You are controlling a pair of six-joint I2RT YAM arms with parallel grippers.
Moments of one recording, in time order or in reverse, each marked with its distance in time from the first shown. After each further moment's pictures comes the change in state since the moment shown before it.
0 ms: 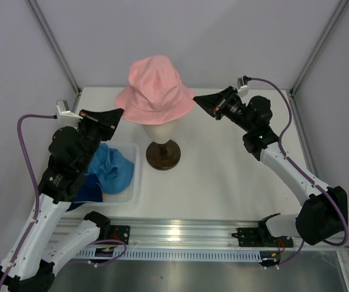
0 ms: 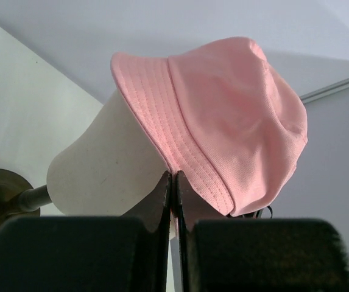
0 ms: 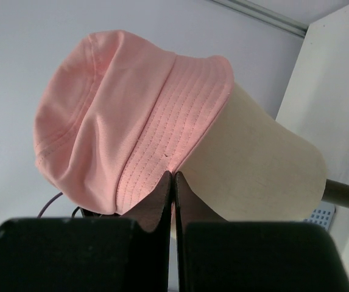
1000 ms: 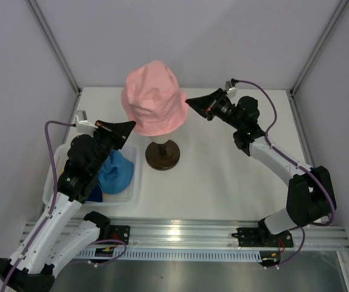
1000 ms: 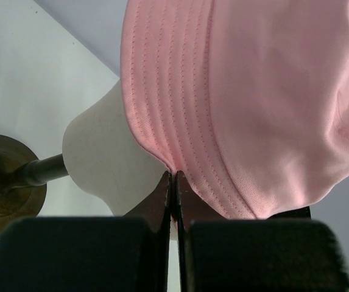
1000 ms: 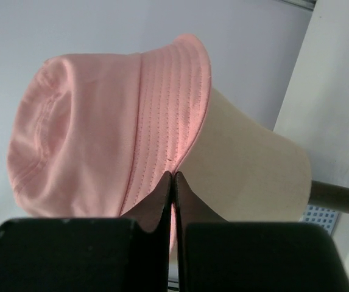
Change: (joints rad) left arm 0.005 -0.012 -0.245 0.171 0.094 -0.061; right arm 0.019 0.169 -0.009 0.170 -0.057 0.076
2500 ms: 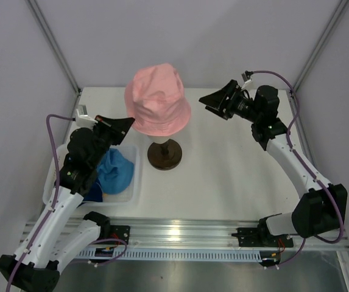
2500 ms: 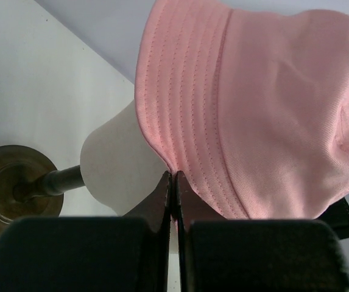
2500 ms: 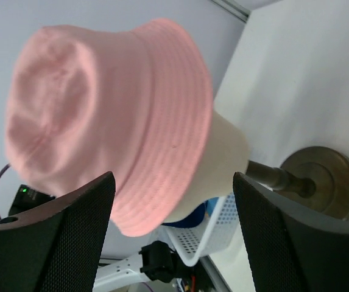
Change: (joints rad) left arm 0.080 0.048 0.037 -0.005 0.079 0.049; right arm -0.151 -0.121 0.132 -0.480 -0.158 -0.413
